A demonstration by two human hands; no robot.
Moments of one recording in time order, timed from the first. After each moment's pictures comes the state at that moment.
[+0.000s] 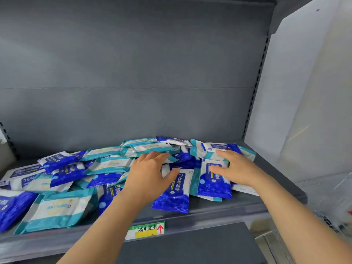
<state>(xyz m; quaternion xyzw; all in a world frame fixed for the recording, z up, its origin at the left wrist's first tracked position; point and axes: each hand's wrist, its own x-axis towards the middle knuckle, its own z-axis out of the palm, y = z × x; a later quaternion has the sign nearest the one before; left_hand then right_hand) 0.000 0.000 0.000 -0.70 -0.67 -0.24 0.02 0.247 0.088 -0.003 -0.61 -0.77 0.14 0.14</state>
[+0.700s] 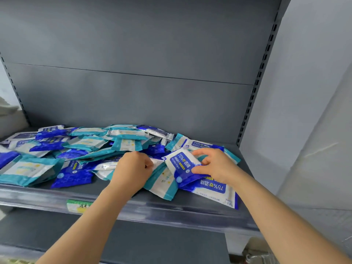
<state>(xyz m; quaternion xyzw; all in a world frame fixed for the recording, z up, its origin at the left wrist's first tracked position) 0.100 0.028 -0.021 -0.54 -0.80 -0.26 0.00 0.309 0.152 -0.013 -0.45 -0.82 0.33 0.15</state>
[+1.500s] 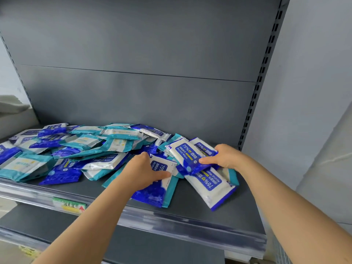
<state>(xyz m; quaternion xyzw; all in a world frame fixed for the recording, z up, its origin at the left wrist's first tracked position) 0.148 0.066 -0.014 -0.46 -0.86 -0.18 -0.14 0.337 0.243 -0.012 -0.51 -0.80 0.32 0.07</state>
